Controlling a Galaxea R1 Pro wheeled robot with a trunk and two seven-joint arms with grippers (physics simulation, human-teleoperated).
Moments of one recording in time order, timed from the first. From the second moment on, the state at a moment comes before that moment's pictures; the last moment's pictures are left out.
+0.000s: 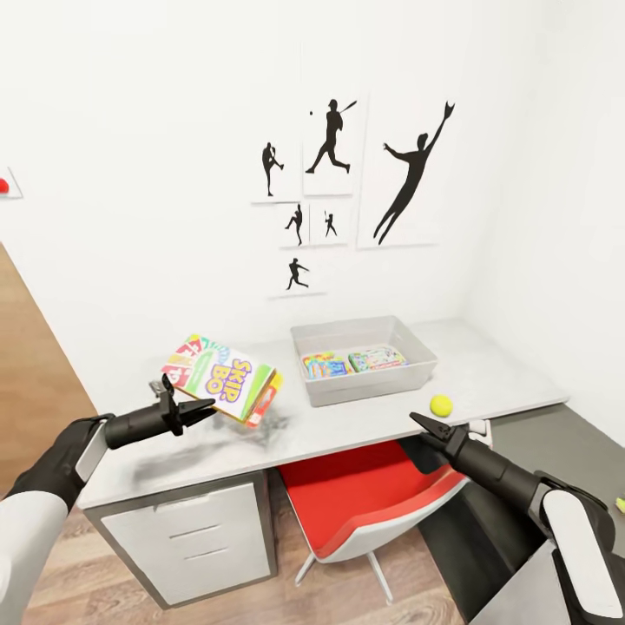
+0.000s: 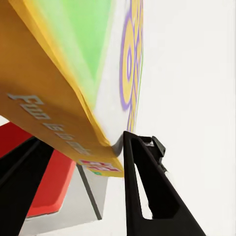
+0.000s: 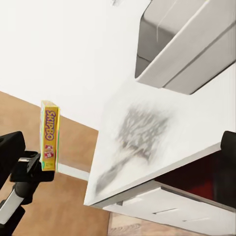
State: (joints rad) left arm -0.80 0.32 0.10 -0.64 0.38 1.03 -1.41; right arm -0.27 -0.10 -0.30 -1.57 -0.90 0.97 0.41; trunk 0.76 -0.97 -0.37
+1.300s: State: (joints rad) left arm -0.80 0.30 0.18 -0.63 0.39 1.02 -1.39; right arm -0.27 -0.12 -0.30 -1.57 -0.90 0.95 0.56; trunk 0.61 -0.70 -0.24
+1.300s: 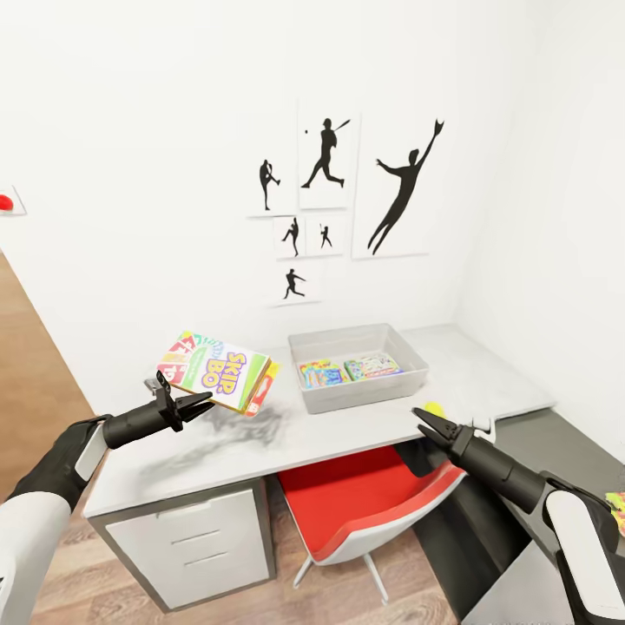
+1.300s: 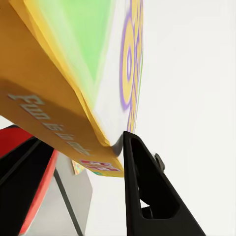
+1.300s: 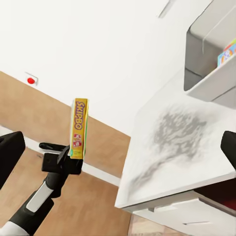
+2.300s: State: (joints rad) left arm -0.80 0.30 0.18 -0.62 0.39 1.02 -1.39; right arm -0.27 -0.12 -0.30 -1.57 -0.90 0.95 0.58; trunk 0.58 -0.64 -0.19
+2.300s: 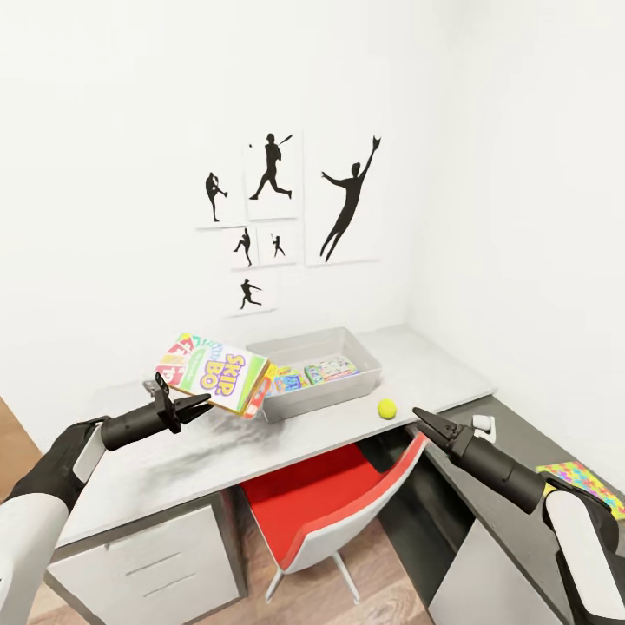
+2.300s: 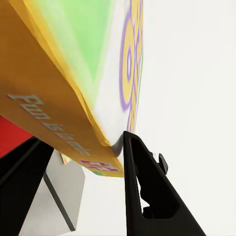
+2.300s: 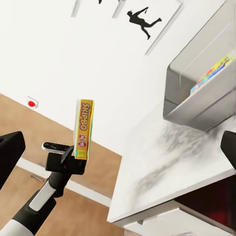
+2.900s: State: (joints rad) left arm -0.80 0.31 0.18 -0.61 0.39 1.02 -1.39; right arm -0.27 -0.12 -0.30 -1.57 -0.90 0.95 0.58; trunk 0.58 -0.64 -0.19
